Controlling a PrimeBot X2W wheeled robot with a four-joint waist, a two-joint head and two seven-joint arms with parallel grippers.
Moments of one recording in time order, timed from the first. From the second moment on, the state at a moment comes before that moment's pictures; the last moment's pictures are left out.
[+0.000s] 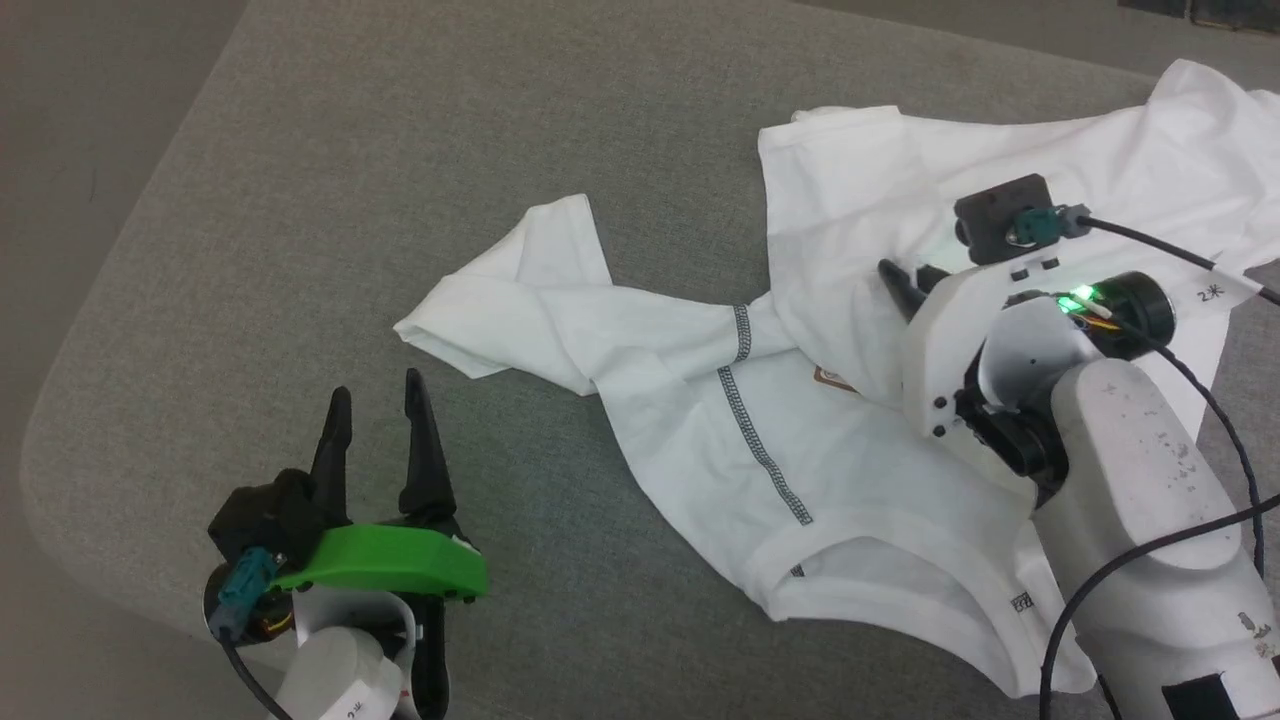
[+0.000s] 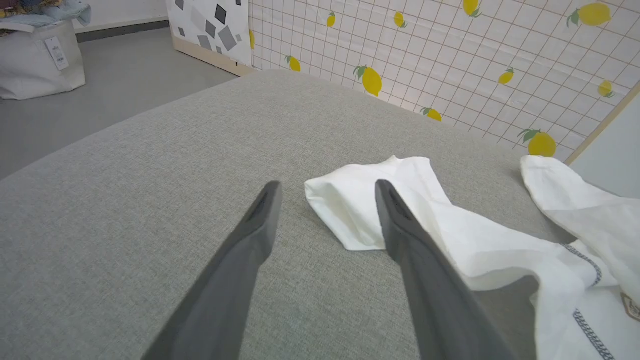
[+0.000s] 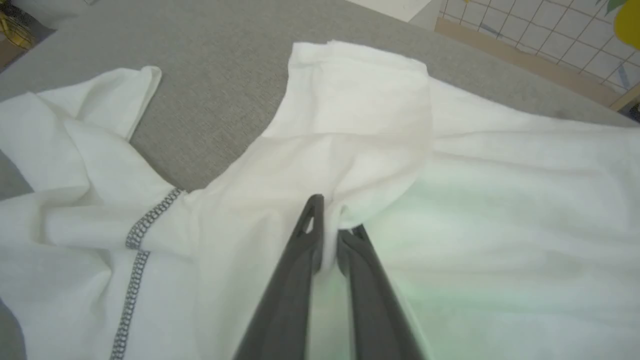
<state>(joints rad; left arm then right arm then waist) -0.13 0.05 -0.12 0.09 -0.39 0.12 -0.26 -0.61 -0.13 0.19 0.41 0.20 0.13 0.44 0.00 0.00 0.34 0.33</state>
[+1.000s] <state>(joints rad) -0.05 0.05 -0.07 0.17 -0.29 0.06 -0.25 -0.07 -0.06 -0.67 0.05 0.05 0.13 0.41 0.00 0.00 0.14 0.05</state>
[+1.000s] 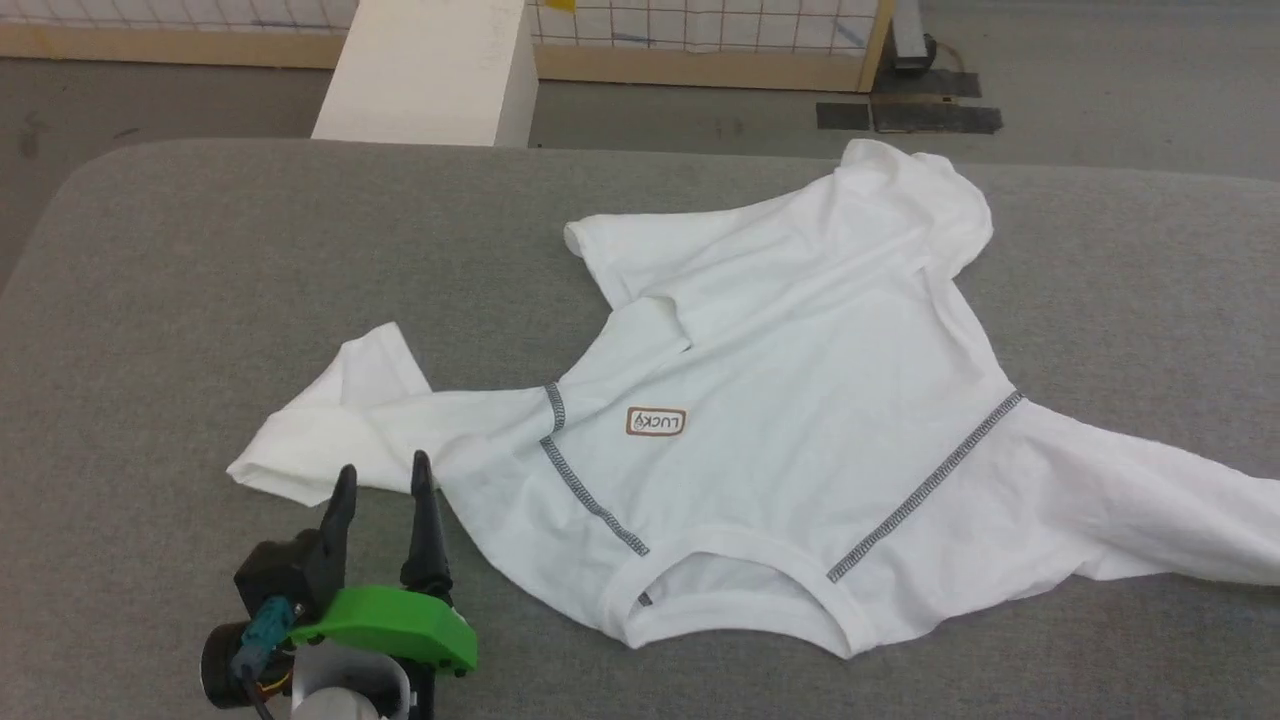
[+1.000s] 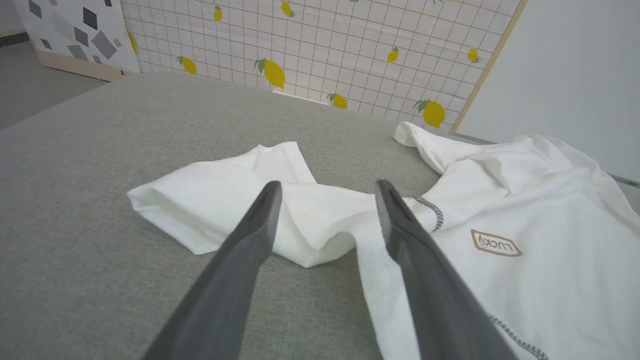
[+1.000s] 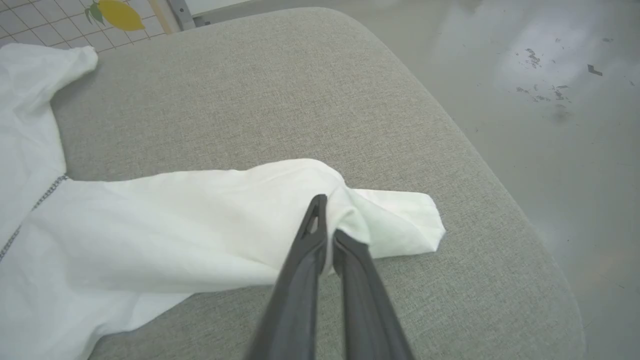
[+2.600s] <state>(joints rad) -0.09 0.13 -0.05 0.21 -0.36 0.19 0.16 0.07 -0.15 0.03 0.00 -0.08 0.13 0.52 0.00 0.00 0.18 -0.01</state>
